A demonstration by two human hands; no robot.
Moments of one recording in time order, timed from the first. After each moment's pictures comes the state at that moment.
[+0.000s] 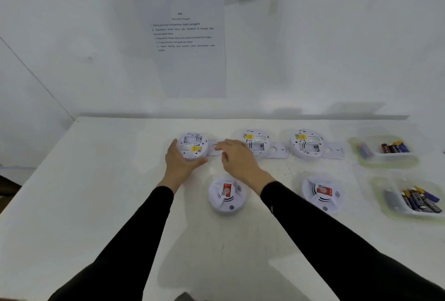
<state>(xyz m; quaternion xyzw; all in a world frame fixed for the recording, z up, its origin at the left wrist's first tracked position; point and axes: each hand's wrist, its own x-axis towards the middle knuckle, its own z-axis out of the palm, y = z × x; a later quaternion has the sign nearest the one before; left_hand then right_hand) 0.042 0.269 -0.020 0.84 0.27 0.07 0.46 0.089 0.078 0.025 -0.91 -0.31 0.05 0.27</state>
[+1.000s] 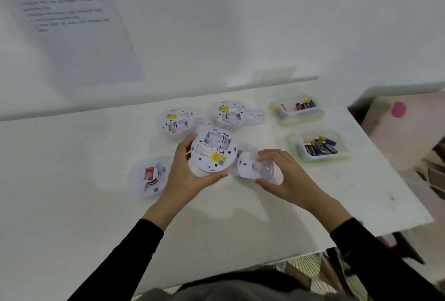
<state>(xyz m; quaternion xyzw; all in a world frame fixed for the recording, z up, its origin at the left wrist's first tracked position) -0.023 0.048 0.032 0.78 0.00 0.05 0.62 -0.003 -0.220 0.025 -0.90 -0.26 -0.04 0.35</state>
